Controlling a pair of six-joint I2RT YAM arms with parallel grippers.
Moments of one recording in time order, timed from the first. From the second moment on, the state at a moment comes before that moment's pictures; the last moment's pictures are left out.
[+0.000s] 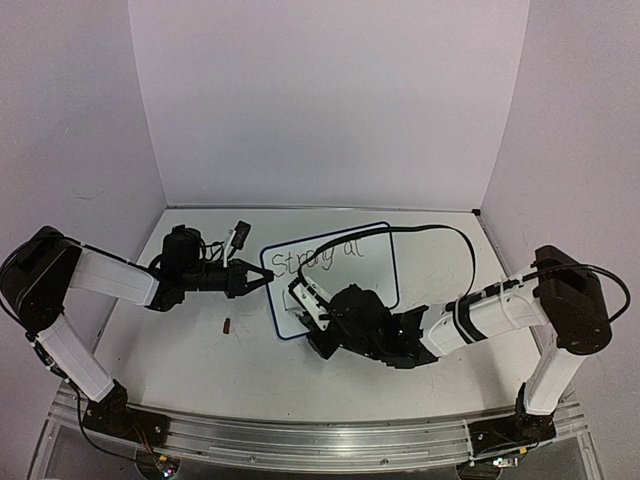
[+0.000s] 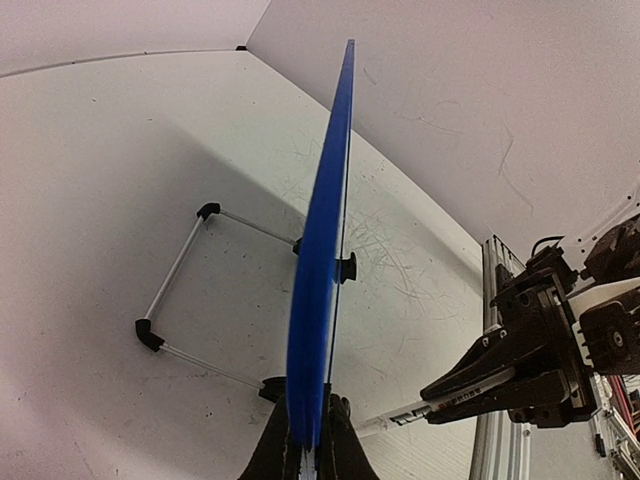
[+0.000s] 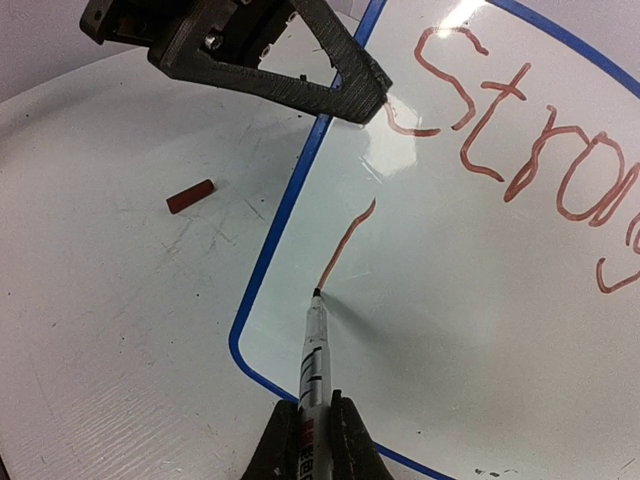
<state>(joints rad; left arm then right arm) -0.51 1.59 0.66 0.61 0.74 -0.31 1.18 1.79 0.95 0.34 0.33 0.00</state>
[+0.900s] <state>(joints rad) -0.51 1.59 0.66 0.60 0.73 -0.30 1.17 1.79 0.96 0.37 0.34 0.00</state>
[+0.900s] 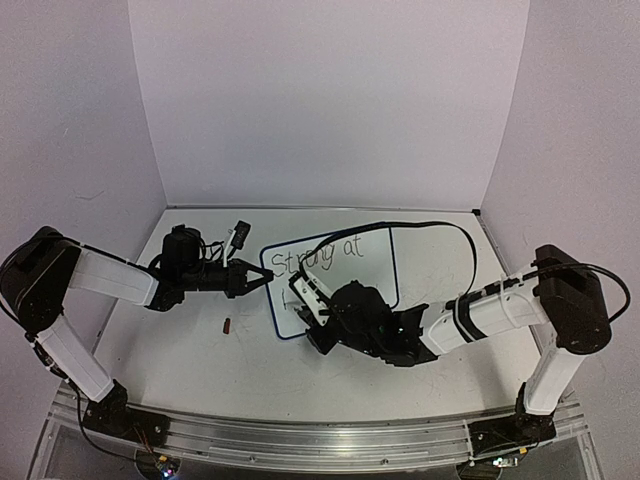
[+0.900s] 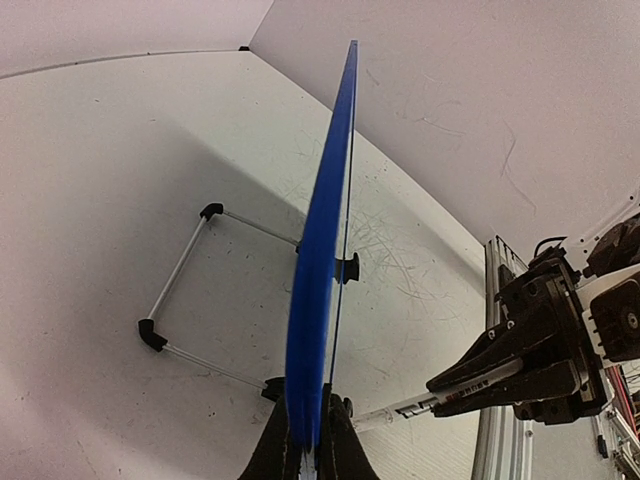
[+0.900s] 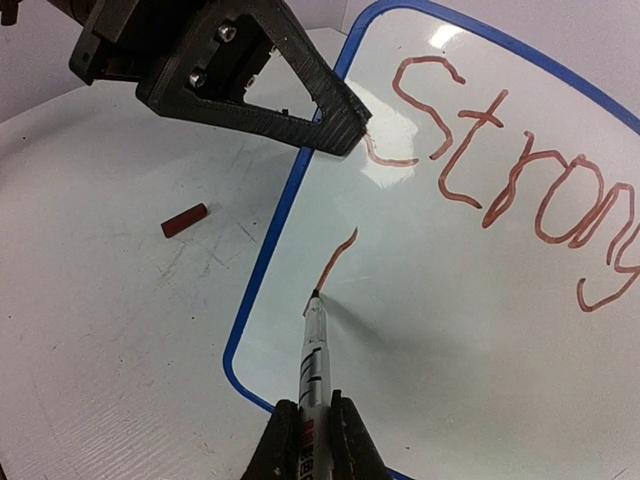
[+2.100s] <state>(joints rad) -0.51 1.59 0.66 0.60 0.73 -0.30 1.15 1.77 0.95 0.39 0.37 0.02</state>
